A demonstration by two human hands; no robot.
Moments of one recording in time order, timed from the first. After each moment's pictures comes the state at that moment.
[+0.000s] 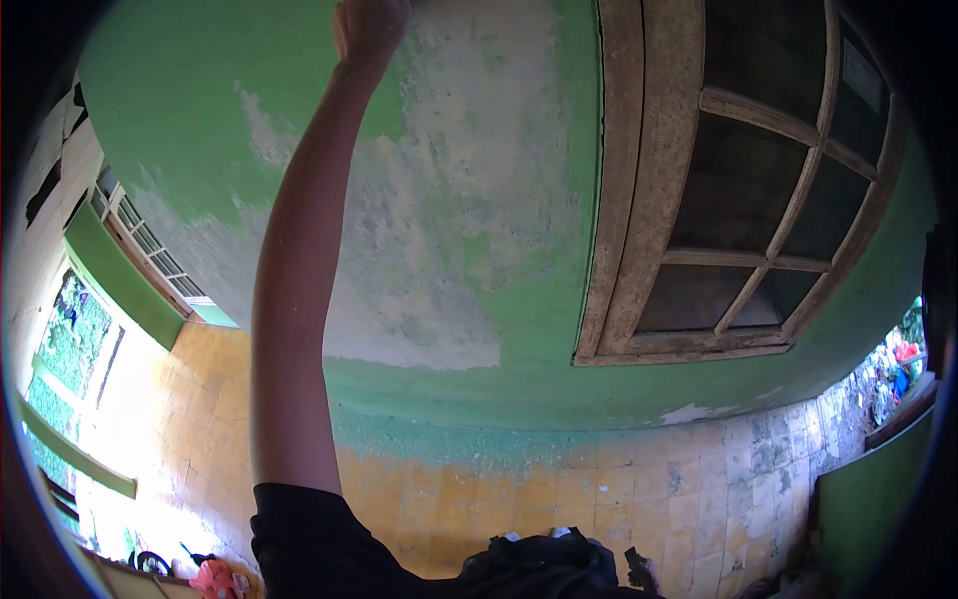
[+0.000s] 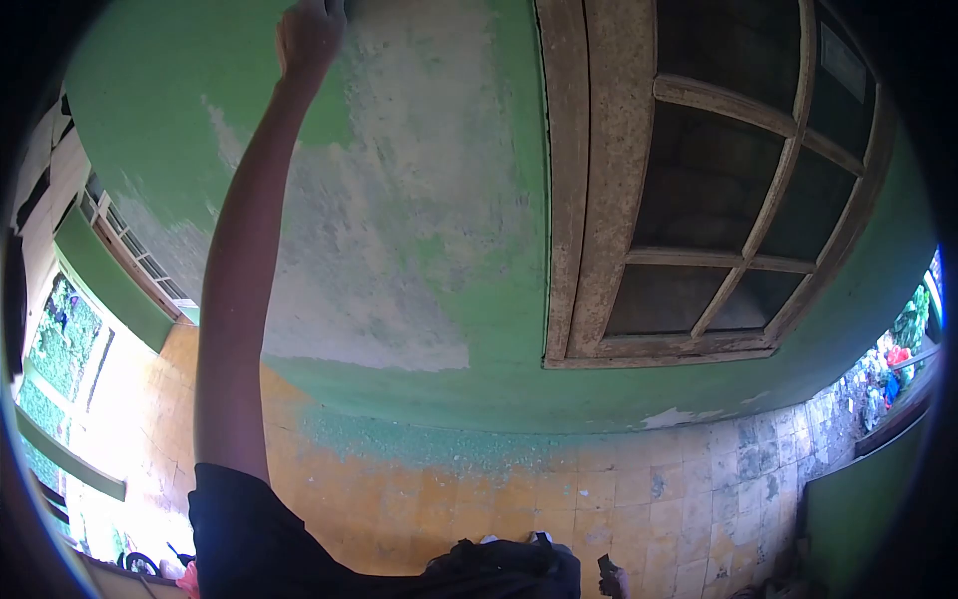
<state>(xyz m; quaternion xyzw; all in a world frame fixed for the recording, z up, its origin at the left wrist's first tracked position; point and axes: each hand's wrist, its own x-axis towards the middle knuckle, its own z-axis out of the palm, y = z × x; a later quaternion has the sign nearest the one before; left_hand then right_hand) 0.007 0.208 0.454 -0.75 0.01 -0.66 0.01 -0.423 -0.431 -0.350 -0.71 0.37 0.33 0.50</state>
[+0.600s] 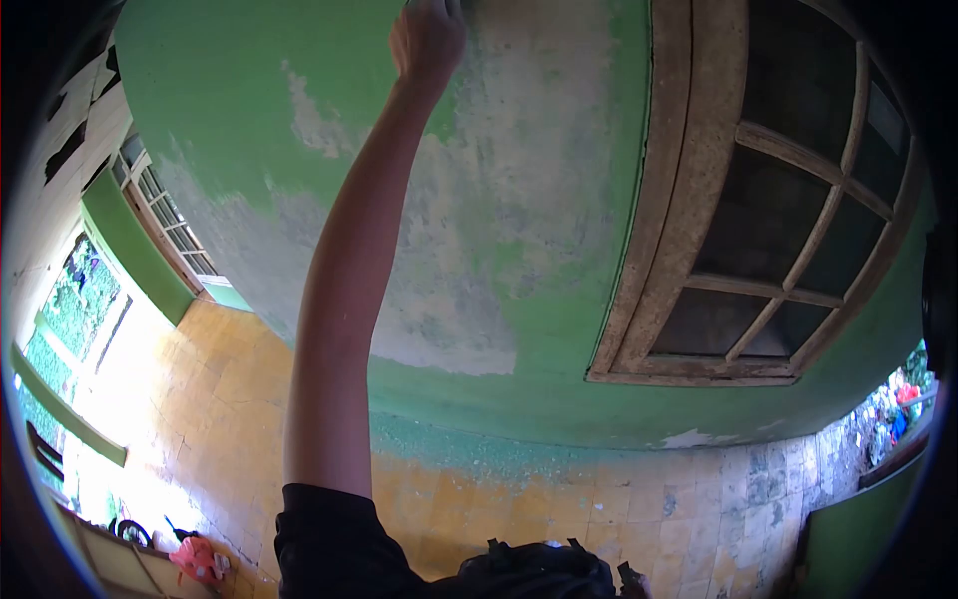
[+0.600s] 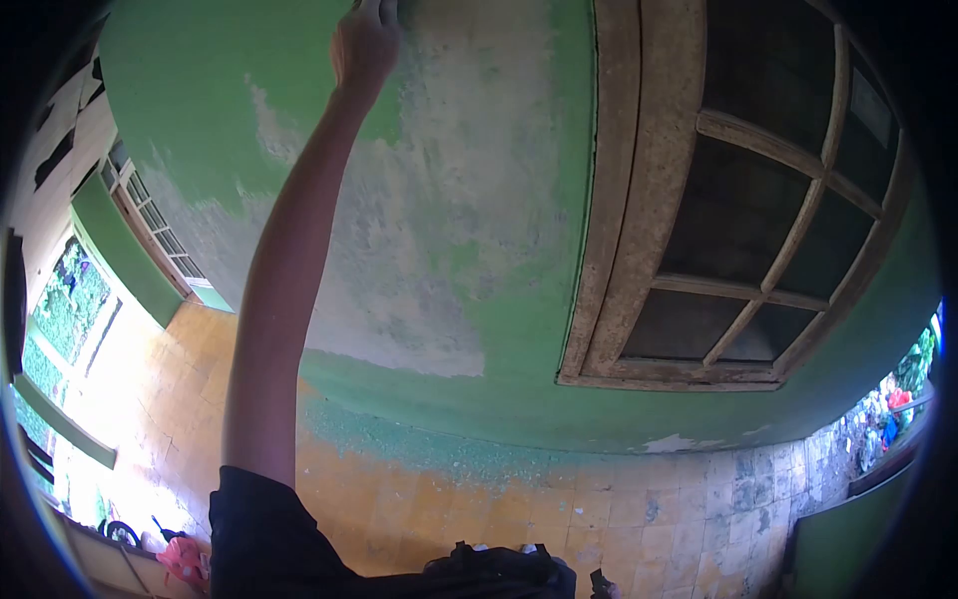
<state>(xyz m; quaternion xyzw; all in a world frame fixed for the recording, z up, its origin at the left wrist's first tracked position) 0.000 0.214 0.434 -0.75 -0.01 -0.66 -0.04 -0.394 -0.414 -0.351 -0.72 0.35 0.34 0.49</state>
